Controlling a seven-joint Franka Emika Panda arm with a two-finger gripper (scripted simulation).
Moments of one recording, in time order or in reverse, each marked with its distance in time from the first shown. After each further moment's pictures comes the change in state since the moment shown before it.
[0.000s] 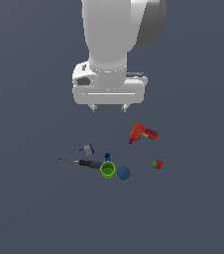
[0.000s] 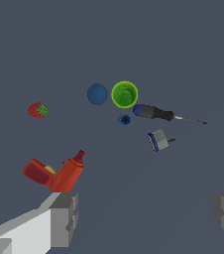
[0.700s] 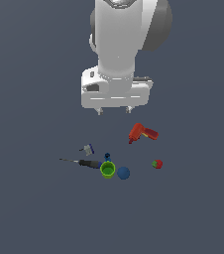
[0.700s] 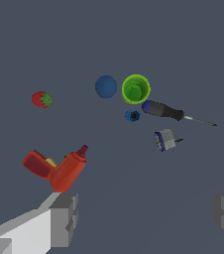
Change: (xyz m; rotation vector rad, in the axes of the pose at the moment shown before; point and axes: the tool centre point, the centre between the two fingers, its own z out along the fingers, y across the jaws) arm -0.003 -0.017 0.014 -0.011 -0.032 -0.069
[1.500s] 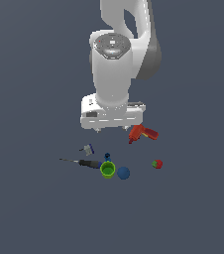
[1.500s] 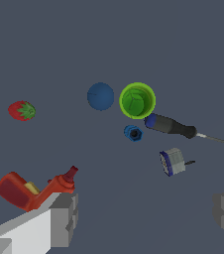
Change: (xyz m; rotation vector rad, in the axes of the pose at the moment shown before) arm 0.033 0.011 0.063 0.004 0.032 -0.015
